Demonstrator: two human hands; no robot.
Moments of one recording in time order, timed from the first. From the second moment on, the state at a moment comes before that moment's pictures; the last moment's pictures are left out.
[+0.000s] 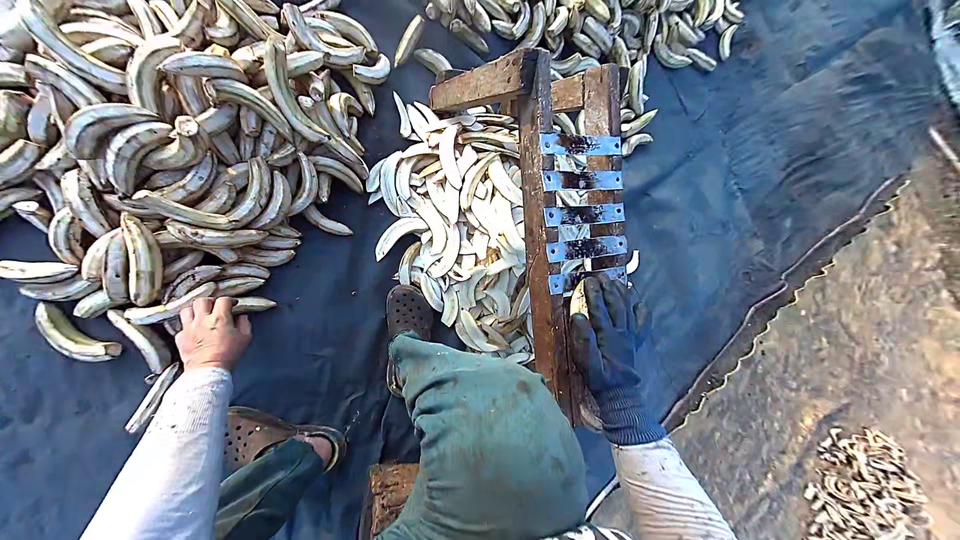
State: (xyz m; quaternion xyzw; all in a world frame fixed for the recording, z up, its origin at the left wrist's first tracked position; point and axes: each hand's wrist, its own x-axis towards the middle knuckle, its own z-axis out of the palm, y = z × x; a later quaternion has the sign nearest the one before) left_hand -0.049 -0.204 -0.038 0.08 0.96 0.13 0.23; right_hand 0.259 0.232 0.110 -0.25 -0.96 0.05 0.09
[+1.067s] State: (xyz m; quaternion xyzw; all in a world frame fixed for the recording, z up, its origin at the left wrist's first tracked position) left_hand -0.060 -0.107 0.026 0.05 0.88 0.40 0.26; right_hand -0.001 0.250 0.159 -0.04 -0.92 0.37 0.14
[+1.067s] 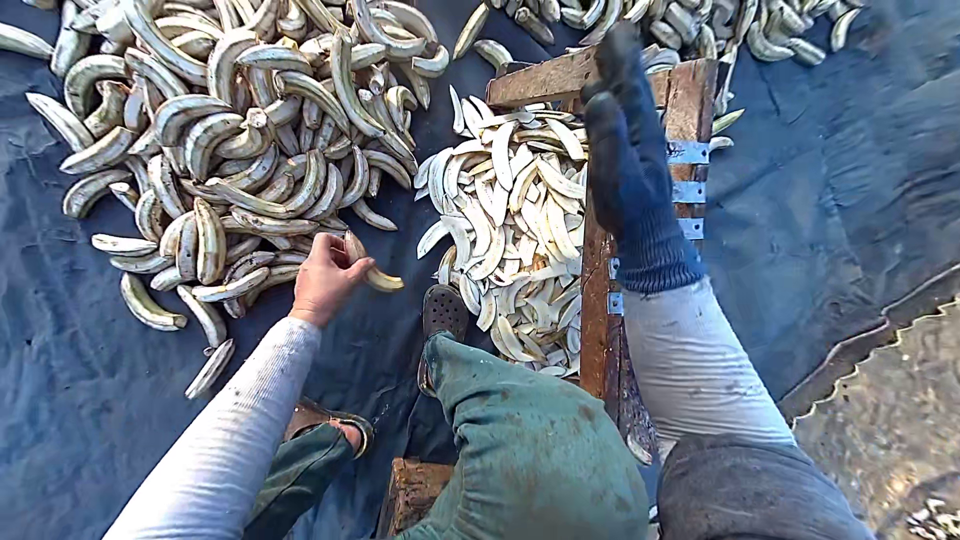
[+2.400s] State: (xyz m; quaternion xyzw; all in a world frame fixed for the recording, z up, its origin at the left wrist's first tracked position) left_hand -0.088 -0.225 -0.044 0.09 0.98 0.06 0.19; right_hand 0.055 0.289 0.133 -0.41 -0.91 0.01 -0.01
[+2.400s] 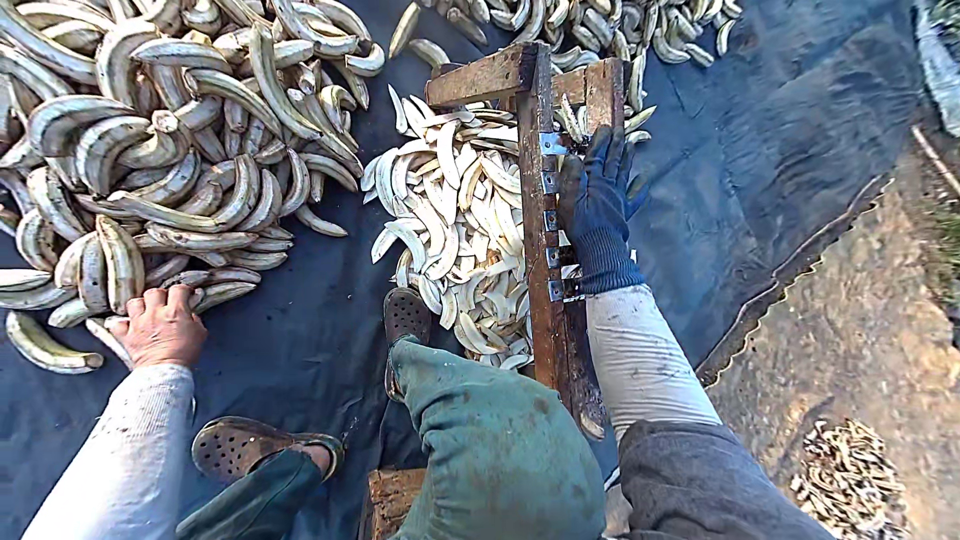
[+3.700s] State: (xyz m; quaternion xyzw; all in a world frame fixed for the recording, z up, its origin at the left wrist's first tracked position) left_hand -0.064 -0.239 -0.053 -0.26 0.89 0.33 0.17; right_hand 0.280 0.217 0.106 -0.23 -0.96 0.06 0.13
